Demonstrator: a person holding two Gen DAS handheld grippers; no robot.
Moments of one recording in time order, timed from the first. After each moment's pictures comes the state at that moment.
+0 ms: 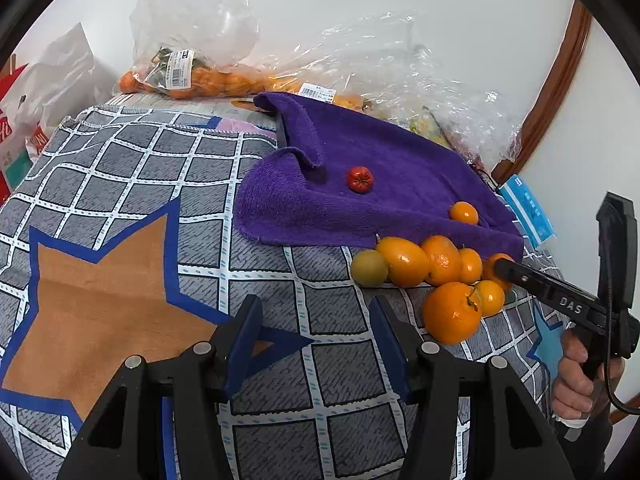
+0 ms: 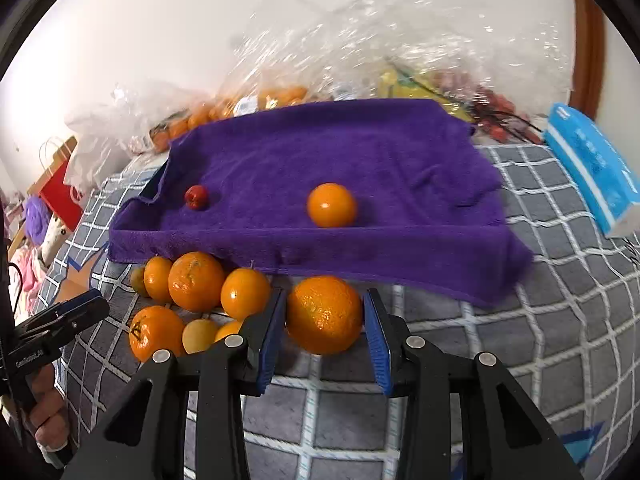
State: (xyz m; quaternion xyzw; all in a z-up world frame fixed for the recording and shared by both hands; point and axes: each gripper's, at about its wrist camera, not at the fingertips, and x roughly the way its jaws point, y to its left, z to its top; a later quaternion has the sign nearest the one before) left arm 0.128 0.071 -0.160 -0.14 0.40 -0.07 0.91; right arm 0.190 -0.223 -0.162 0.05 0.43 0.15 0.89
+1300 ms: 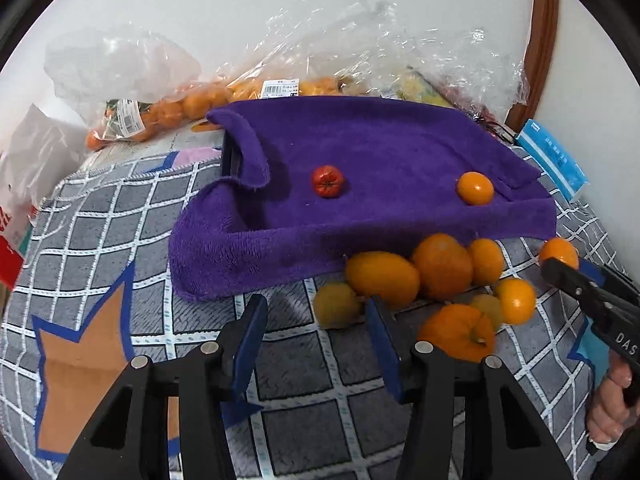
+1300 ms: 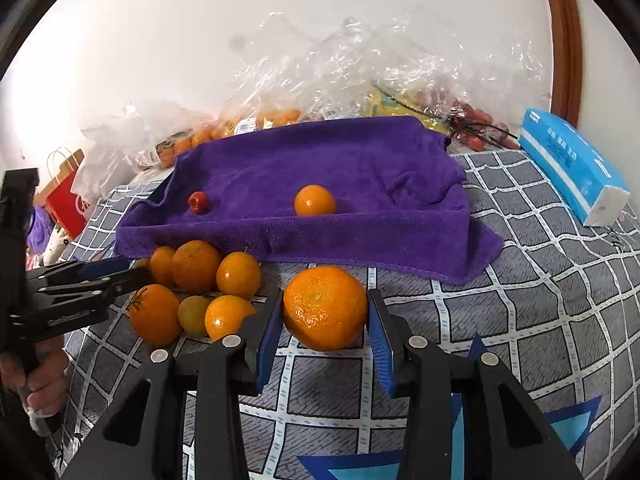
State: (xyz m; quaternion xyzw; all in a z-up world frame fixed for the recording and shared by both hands) left arm 0.169 0.014 -0.154 -0.01 0.42 -0.05 0.91; right arm 0.162 -0.236 -0.166 0.04 0.38 0.15 0.91
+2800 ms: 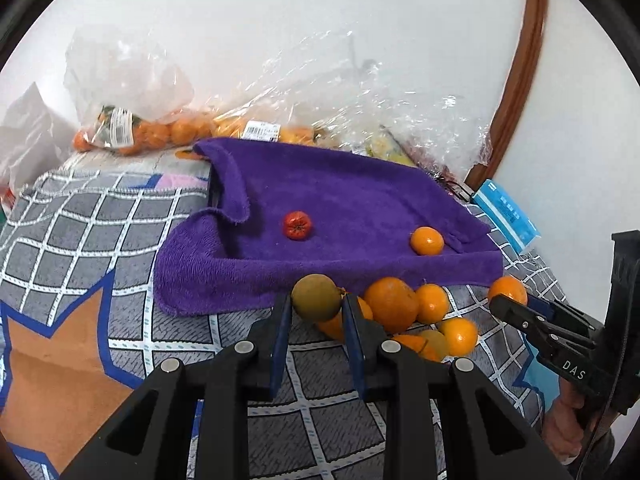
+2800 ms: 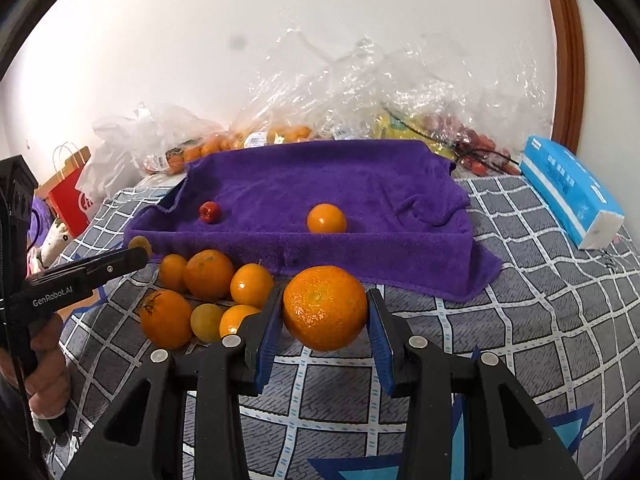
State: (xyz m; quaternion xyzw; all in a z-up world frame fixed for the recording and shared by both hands) left arm 0.147 0.028 -0.140 -0.09 0.33 -0.11 0.93; right arm 0.151 -0.229 -0.158 0.02 0.35 0.16 0.92
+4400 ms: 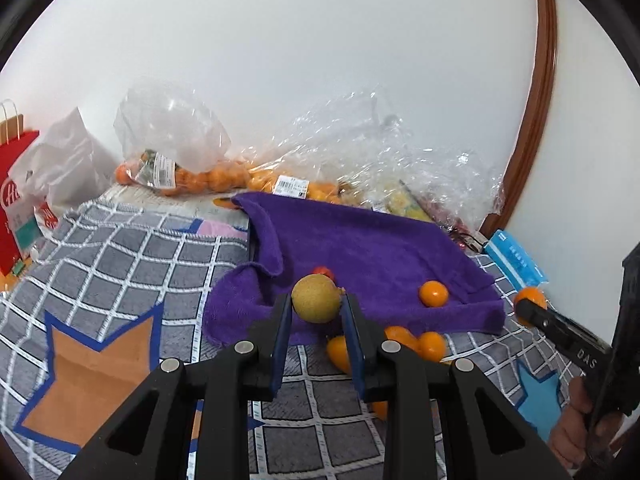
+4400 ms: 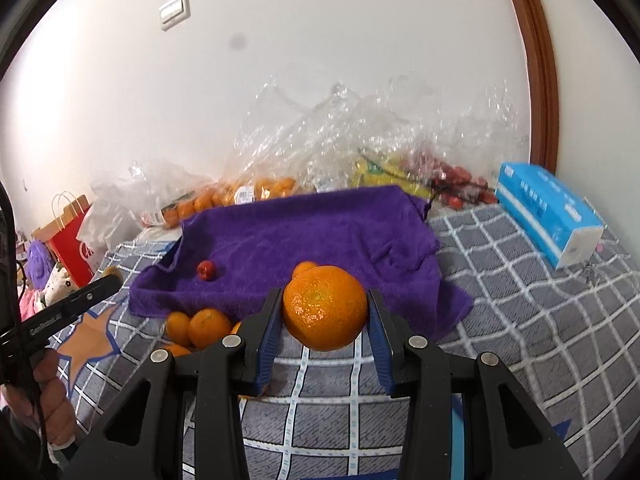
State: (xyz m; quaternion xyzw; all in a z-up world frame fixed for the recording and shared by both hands) left arm 0.125 0.043 -0.104 -0.10 0.27 -0.05 0.96; right arm 0.152 -0.255 -0.122 0.07 0.29 0.13 0.95
